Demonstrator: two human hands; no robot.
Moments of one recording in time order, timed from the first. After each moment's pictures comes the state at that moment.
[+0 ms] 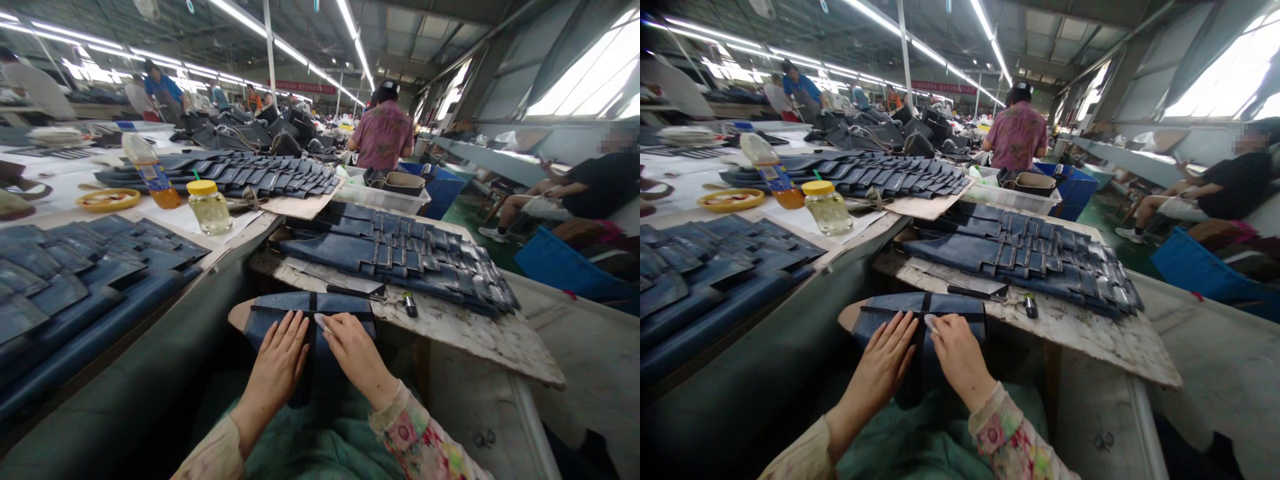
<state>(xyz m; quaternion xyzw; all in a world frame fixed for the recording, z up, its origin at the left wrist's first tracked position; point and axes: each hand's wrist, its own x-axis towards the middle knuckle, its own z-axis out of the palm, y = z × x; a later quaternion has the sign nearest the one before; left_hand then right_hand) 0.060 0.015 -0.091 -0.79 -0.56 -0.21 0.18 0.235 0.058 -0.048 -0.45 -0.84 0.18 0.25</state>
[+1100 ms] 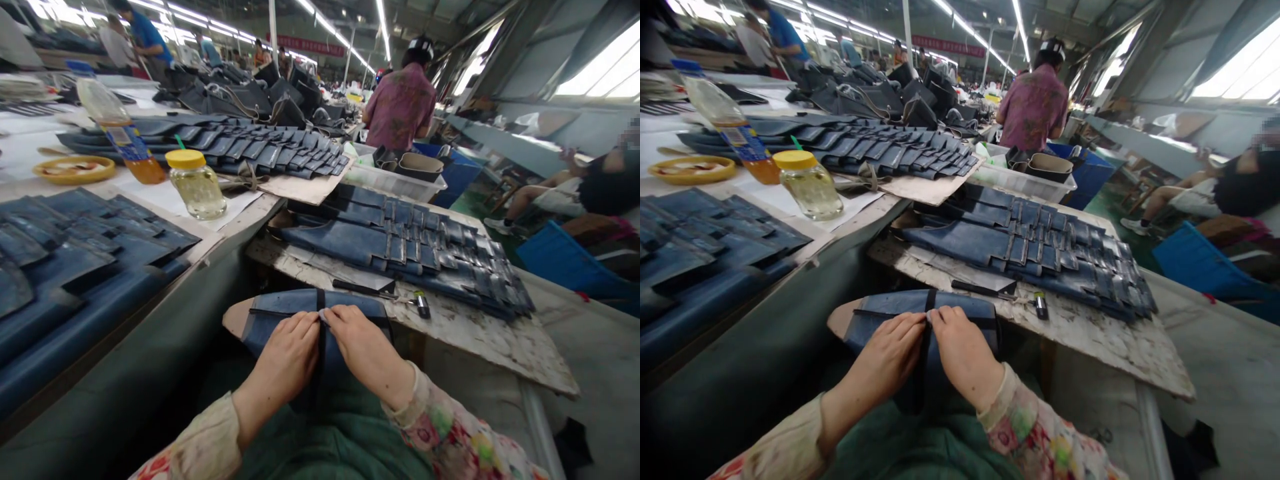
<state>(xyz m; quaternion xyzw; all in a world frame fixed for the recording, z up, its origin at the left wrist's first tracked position) 0.056 0.050 -0.067 -0.83 -0.51 -0.24 0.06 0.218 0.089 -0.030 -0.40 -0.91 0.07 0.08</state>
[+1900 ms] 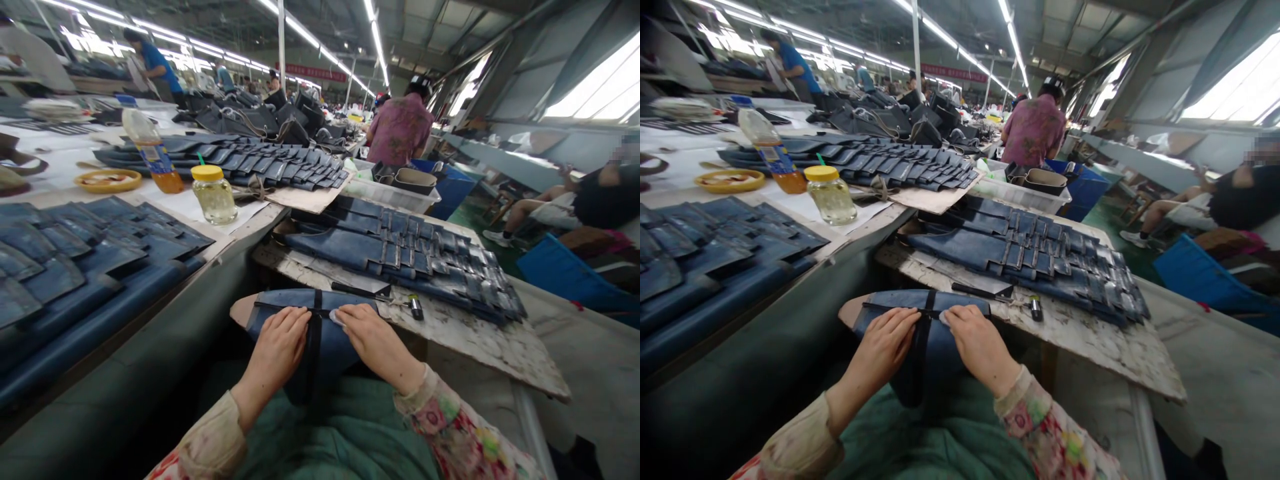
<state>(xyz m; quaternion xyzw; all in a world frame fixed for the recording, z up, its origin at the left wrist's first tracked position) 0.047 0.037 -0.077 -0.77 -0.58 -0.26 0.06 0.254 0.086 -0.020 -0.36 -0.92 0.07 0.15</state>
